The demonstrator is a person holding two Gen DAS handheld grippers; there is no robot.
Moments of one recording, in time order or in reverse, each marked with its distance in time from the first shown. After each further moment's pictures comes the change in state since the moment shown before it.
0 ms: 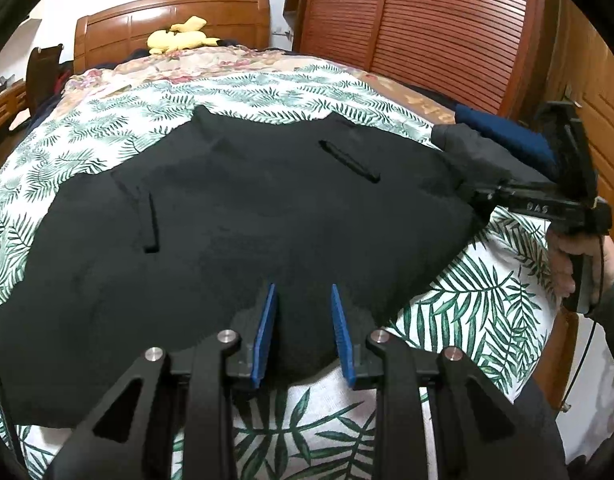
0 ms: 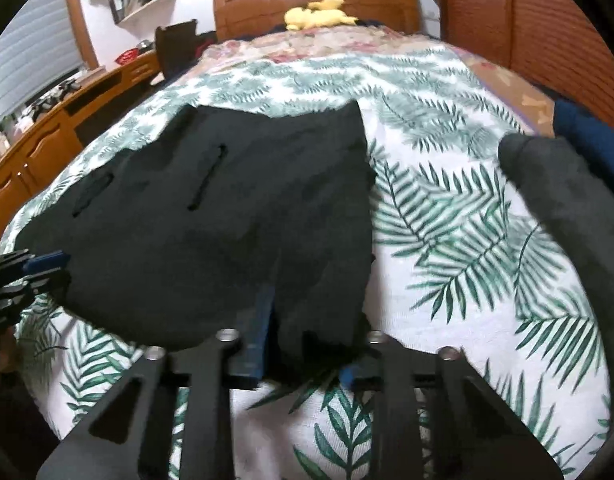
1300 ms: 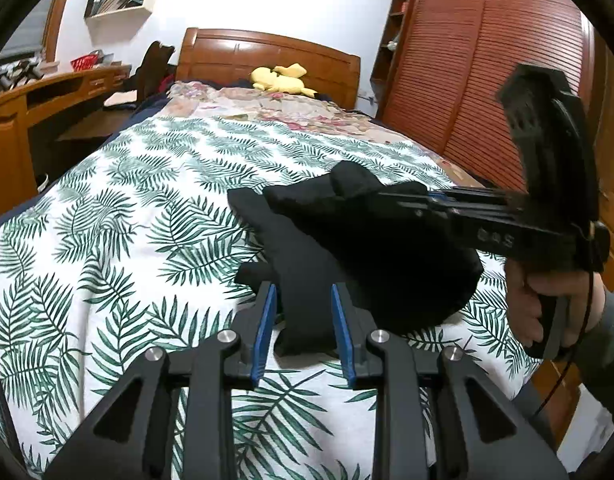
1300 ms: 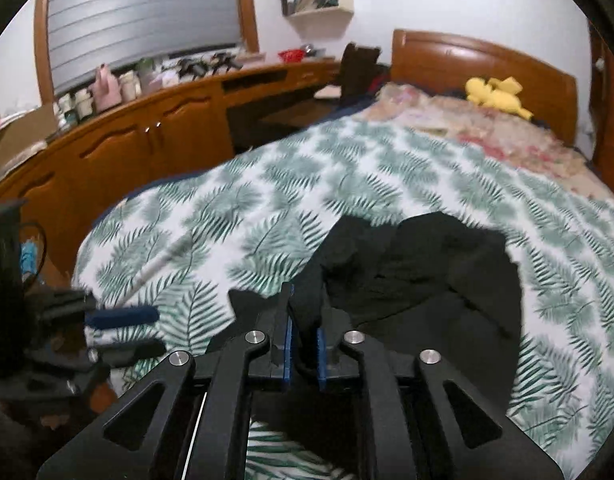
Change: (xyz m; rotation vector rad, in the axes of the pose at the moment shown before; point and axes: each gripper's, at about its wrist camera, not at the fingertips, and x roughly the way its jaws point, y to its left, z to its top) left arm -0.166 0.142 -0.060 -0.238 -0.211 0.145; right arm 0.033 0.331 0.080 -0.389 -0.083 0.314
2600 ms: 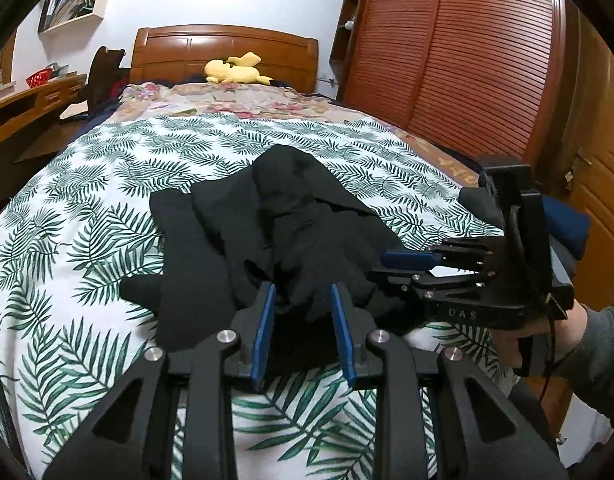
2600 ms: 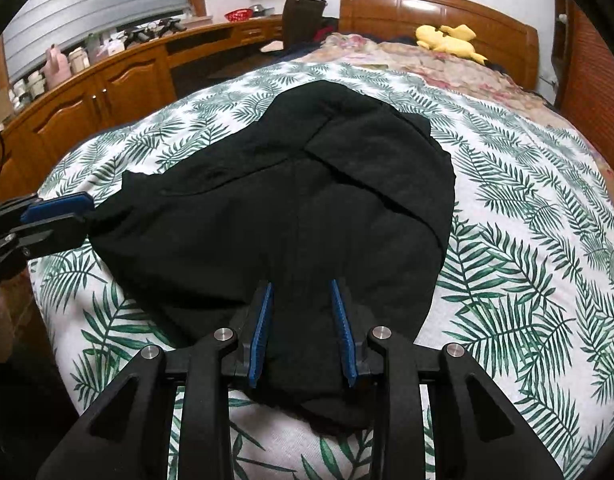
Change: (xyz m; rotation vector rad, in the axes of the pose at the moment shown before) left arm 0.058 -0.076 0.002 0.115 0.049 -0.084; right arm -0.013 -0.087 -0.102 0.105 0.128 -0.116
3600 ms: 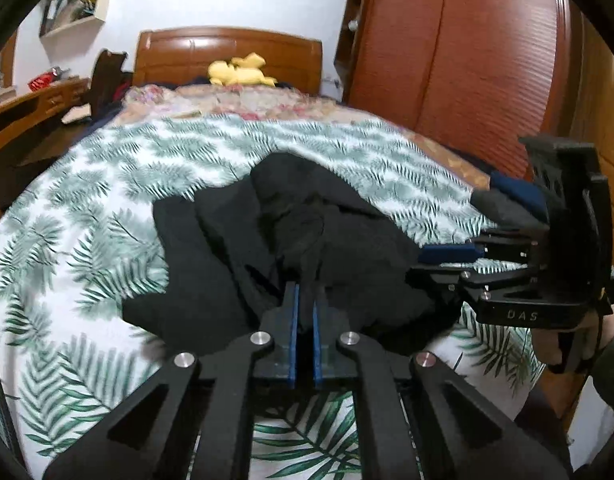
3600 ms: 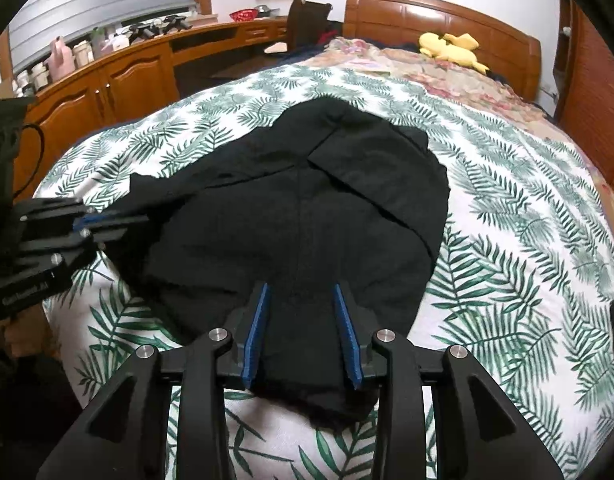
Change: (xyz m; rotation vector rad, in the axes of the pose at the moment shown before) left arm 0.003 0.013 0.007 0.005 -0.036 0.029; right arm -0.019 0.007 0.013 -0.044 -0.011 -0.021
